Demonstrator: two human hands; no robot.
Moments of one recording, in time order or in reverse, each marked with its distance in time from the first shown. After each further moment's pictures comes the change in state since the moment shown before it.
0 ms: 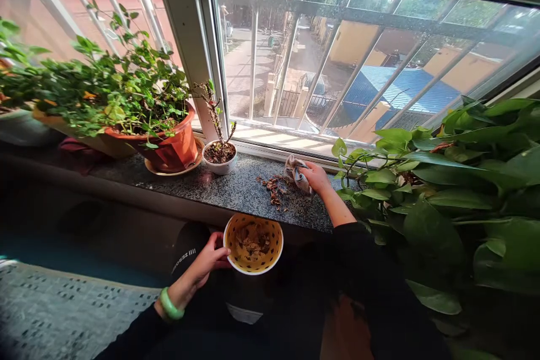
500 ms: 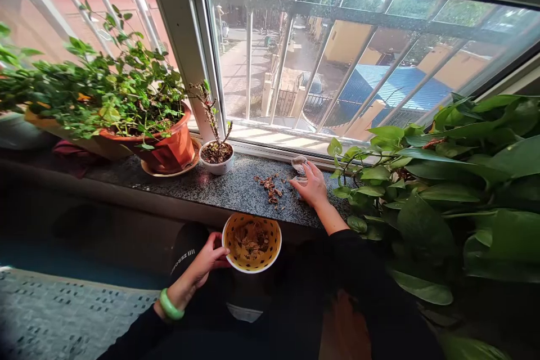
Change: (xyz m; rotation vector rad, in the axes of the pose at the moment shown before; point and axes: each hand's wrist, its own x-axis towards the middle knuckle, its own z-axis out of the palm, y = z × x) left_hand -0.001 0.001 0.002 -0.006 0.027 -0.007; right_hand -0.023 0.027 0.002 -0.369 0.251 -0.246
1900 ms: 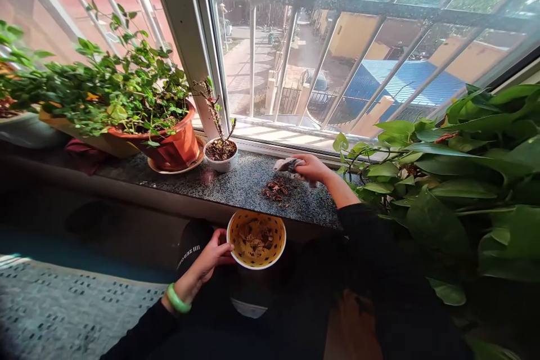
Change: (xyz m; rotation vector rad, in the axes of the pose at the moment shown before) left_hand -0.001 0.001 -0.002 -0.021 -0.019 0.006; right_hand 0.049 -0.046 -0.021 0.241 -0.533 0.033
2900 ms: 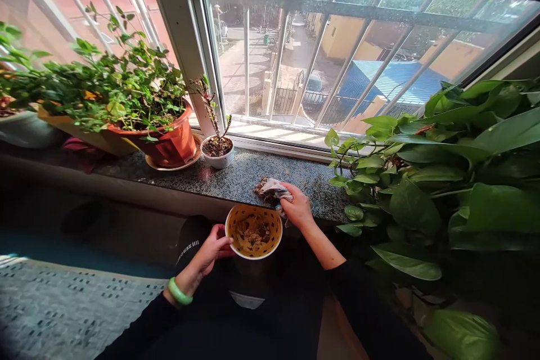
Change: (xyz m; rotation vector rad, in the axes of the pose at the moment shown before) left_hand -0.008 -0.001 0.008 -0.027 0.007 0.011; right_hand -0.117 -0.033 0.100 0.162 0.396 0.050
